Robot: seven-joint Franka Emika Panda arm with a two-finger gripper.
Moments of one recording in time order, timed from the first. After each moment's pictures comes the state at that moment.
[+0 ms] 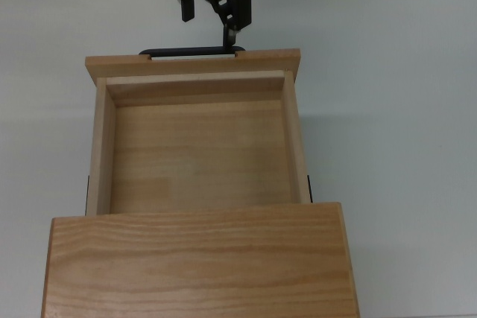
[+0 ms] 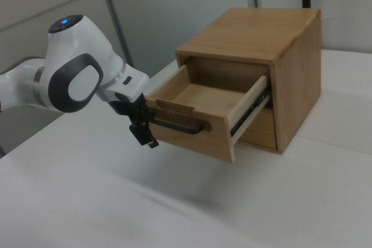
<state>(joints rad) 0.10 -0.13 0.02 -1.96 -0.06 2.11 0.80</state>
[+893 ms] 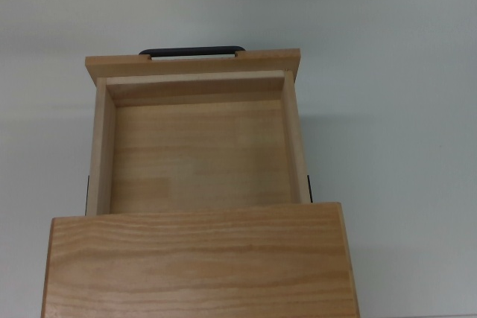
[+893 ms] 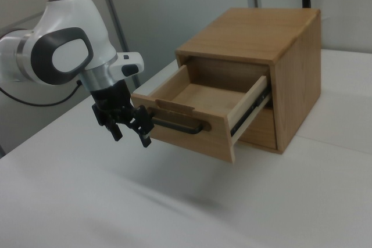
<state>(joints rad) 0.10 -0.12 0.02 -1.81 -0.07 1.70 -0.05</state>
